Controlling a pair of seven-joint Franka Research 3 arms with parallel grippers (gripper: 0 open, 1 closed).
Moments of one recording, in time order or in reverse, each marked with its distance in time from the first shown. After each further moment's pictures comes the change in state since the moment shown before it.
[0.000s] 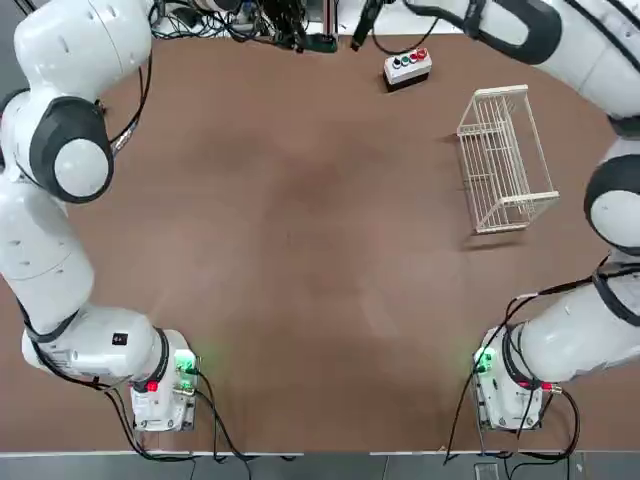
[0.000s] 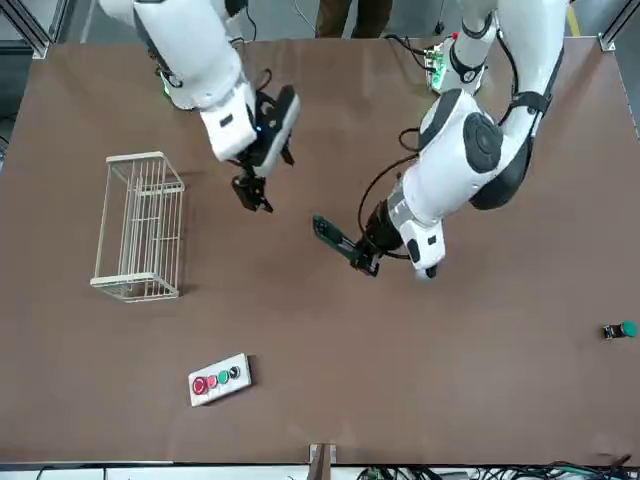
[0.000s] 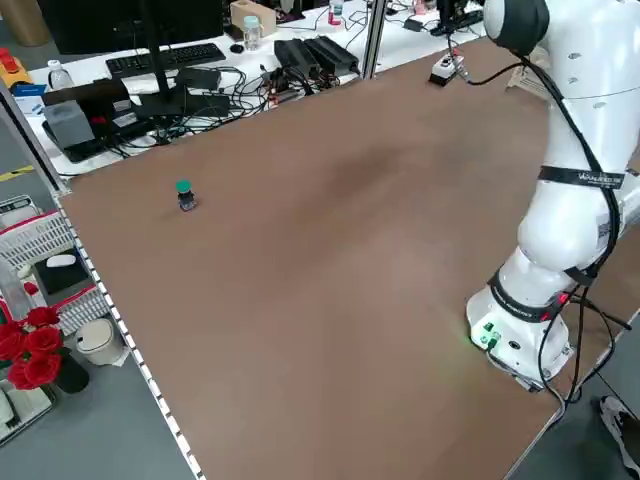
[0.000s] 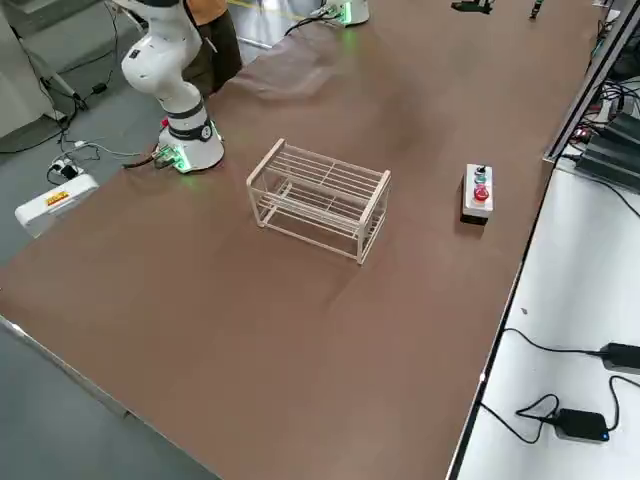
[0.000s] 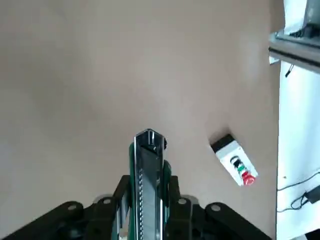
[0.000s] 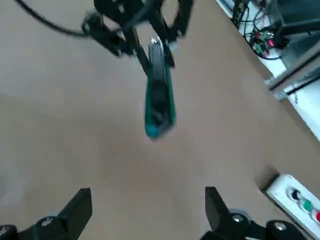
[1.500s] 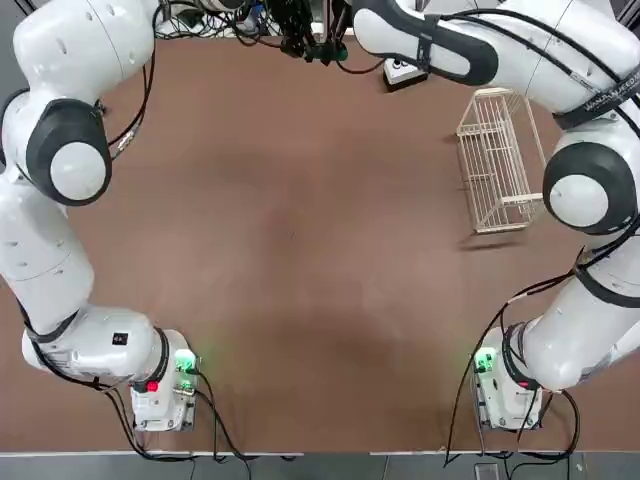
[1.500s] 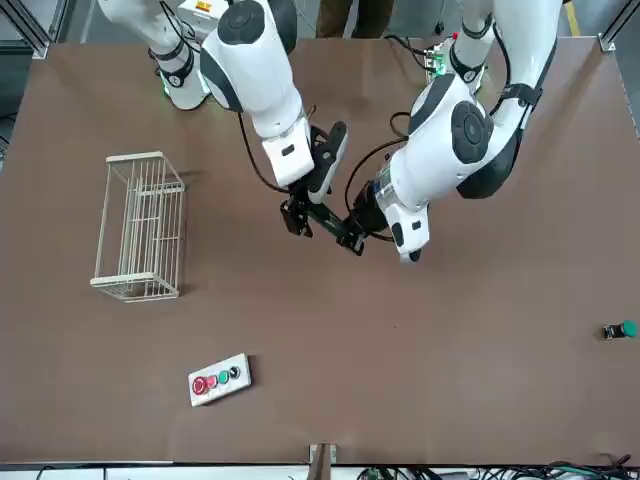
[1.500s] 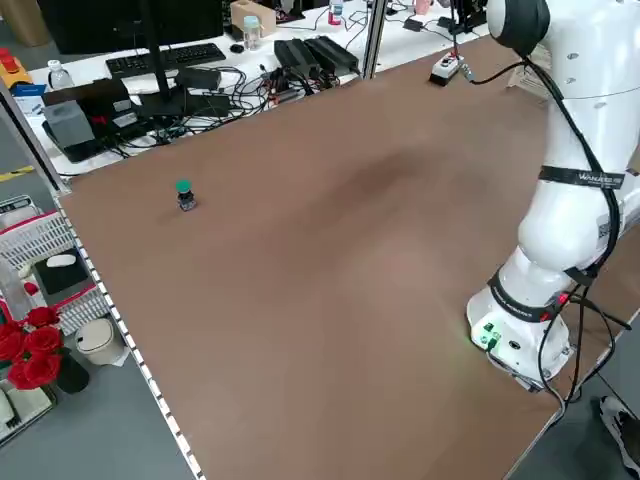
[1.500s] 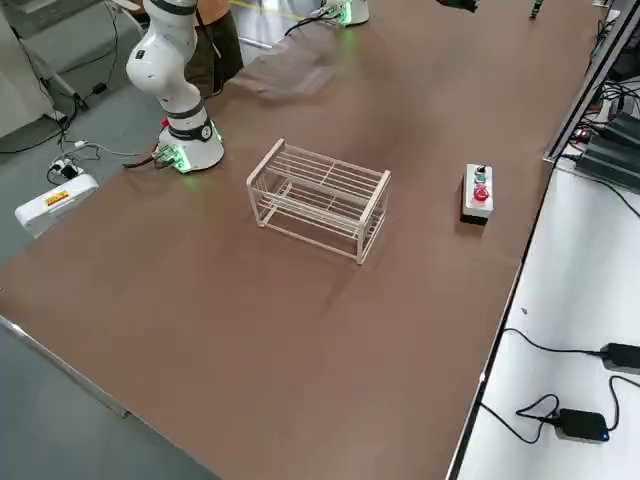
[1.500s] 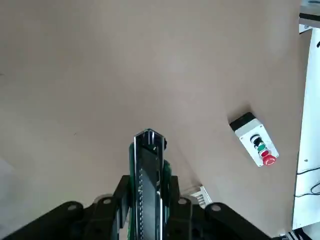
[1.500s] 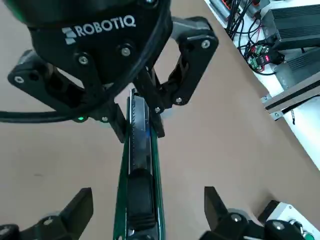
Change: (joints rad) left arm 0.004 -0.003 -0.042 0.007 -0.046 -0.060 -0.003; right arm 0.115 0.181 -0.002 0.105 -0.246 0.099 0.127
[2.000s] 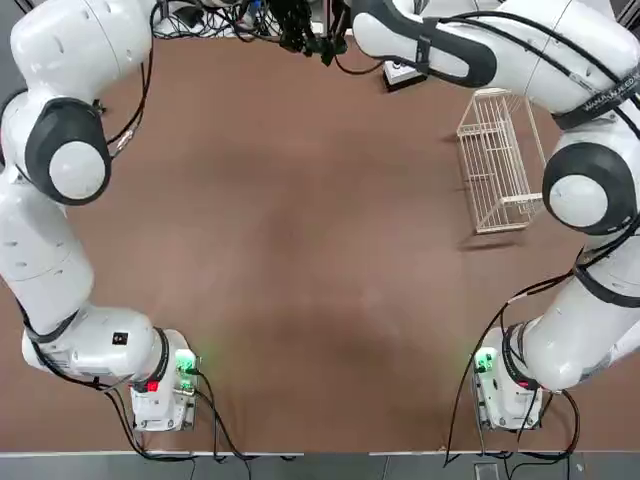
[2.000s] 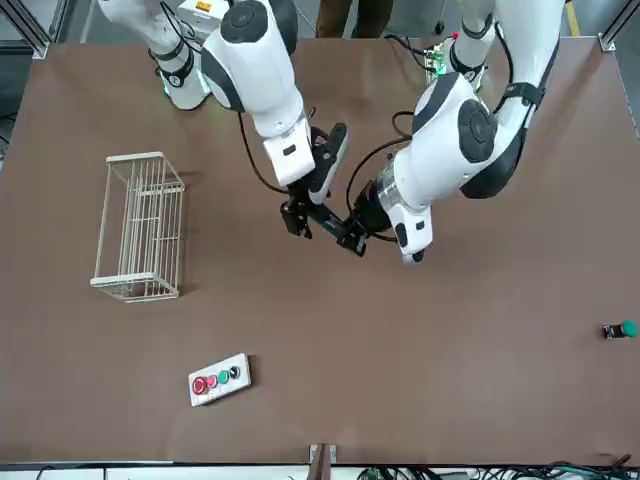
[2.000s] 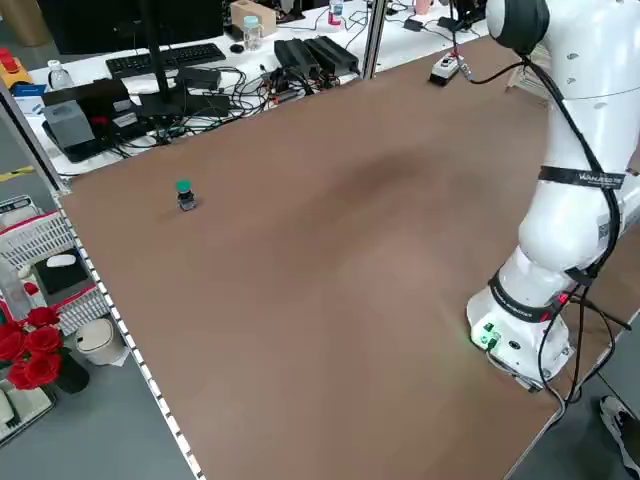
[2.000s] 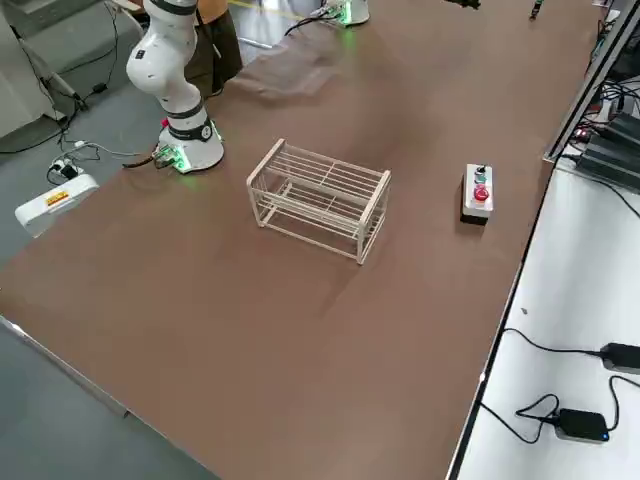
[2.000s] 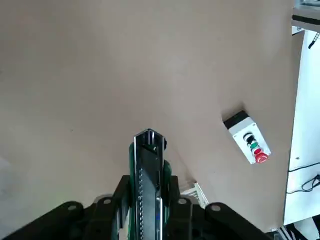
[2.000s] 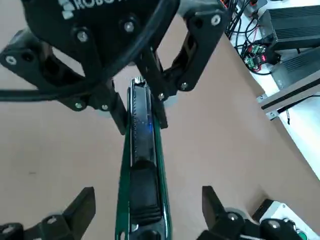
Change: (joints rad) left arm 0.016 0.000 -0.002 0.015 -0.019 -0.001 0.000; right arm 0.004 0.003 0.000 0.000 -0.022 -0.001 0.003
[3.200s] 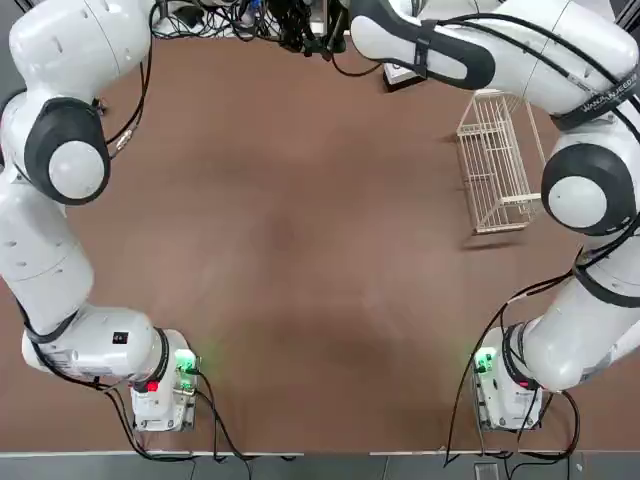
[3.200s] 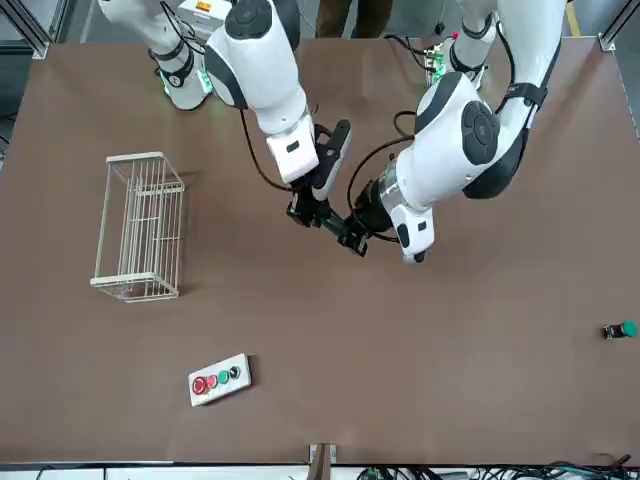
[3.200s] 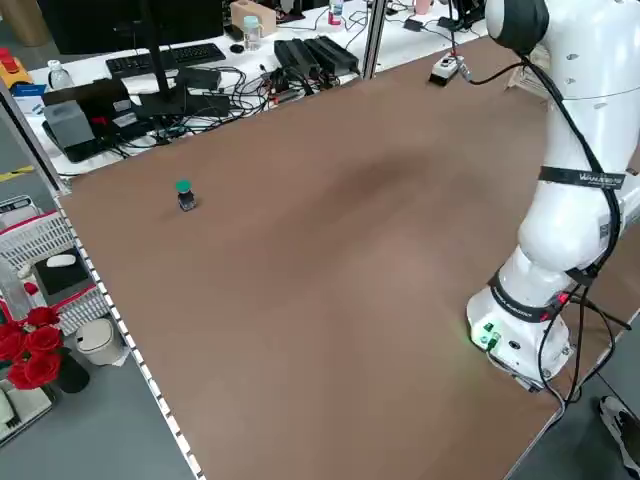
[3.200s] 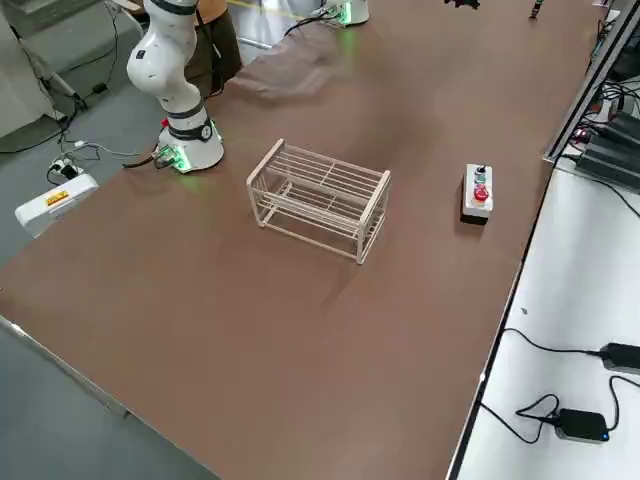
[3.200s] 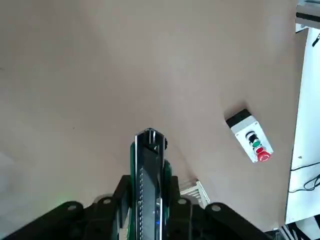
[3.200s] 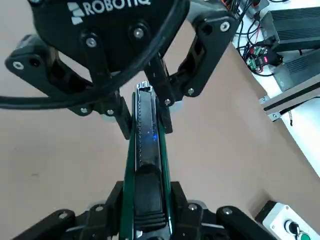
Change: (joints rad) left arm 0.001 0.000 -0.006 0.001 -0.004 -0.011 0.003; right arm 0.009 0.002 0.002 0.005 -0.002 0.000 0.012
